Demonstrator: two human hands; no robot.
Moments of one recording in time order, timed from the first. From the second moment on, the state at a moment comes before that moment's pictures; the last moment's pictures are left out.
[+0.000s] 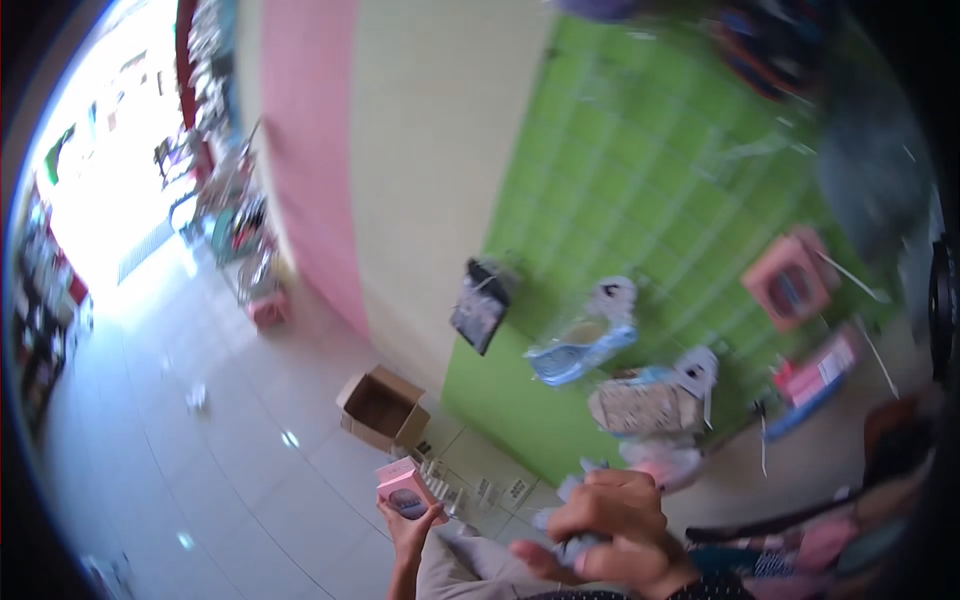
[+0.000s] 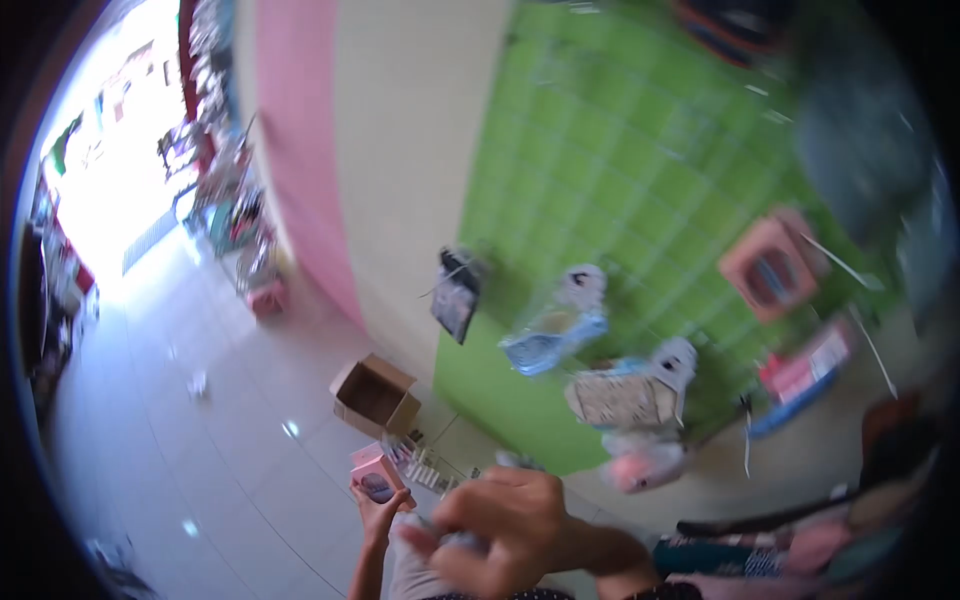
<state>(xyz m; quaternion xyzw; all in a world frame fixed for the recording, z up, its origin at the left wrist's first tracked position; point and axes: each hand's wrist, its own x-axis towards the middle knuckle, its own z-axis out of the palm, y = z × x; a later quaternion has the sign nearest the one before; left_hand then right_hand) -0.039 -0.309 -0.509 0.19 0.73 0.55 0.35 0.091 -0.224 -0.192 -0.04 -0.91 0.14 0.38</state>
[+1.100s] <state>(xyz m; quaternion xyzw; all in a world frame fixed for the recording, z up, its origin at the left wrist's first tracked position) -0.087 -0.221 -0.305 0.43 0.37 0.68 0.47 0.011 -0.211 -0.269 -0.30 -0.88 -0.04 0.36</state>
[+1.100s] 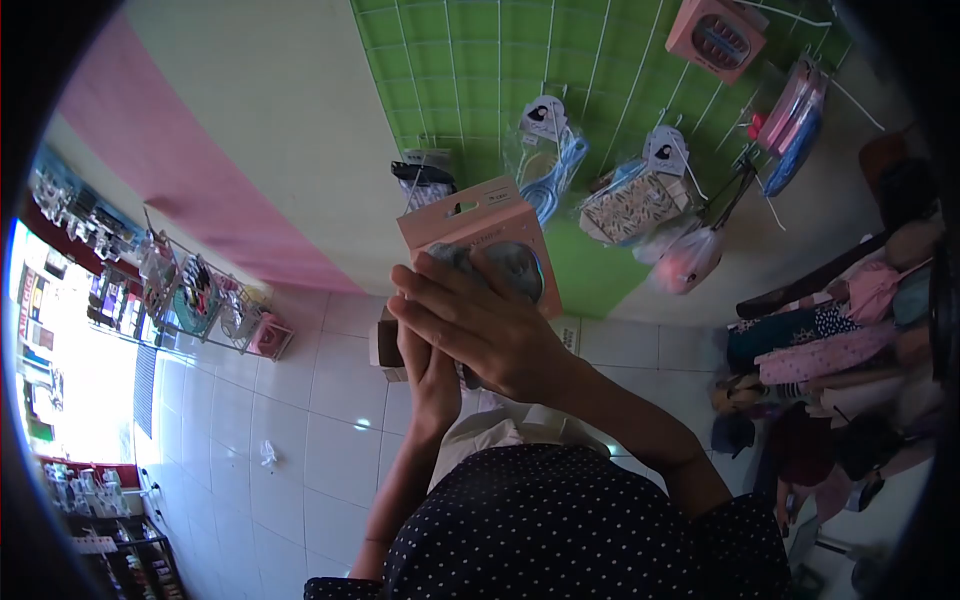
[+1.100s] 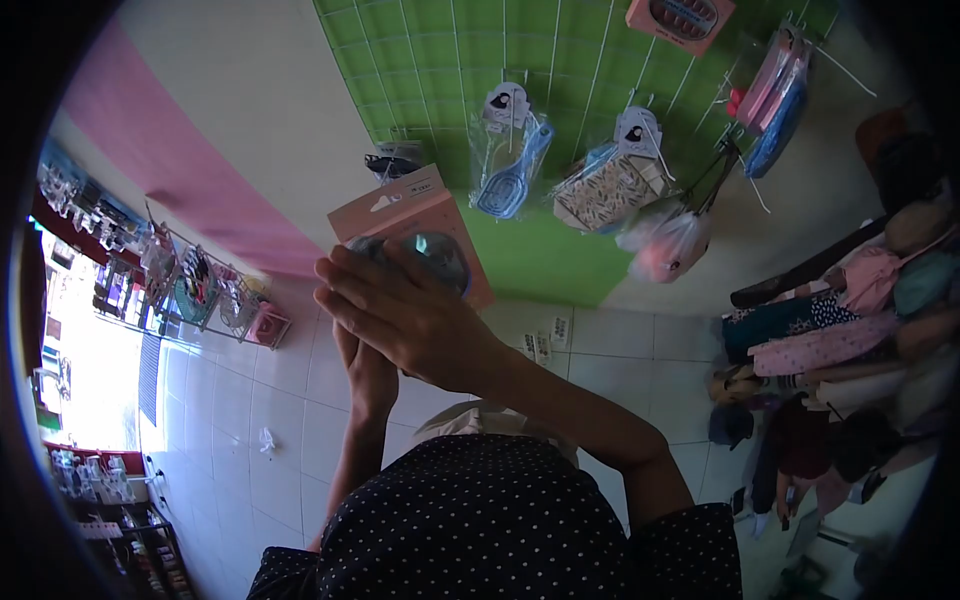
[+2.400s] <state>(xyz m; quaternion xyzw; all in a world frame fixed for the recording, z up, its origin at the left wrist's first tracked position) 0.119 -0.130 -0.126 0.66 -0.08 0.65 0.37 0.207 -0.223 -0.136 -0.39 -0.53 -0.07 0.75</state>
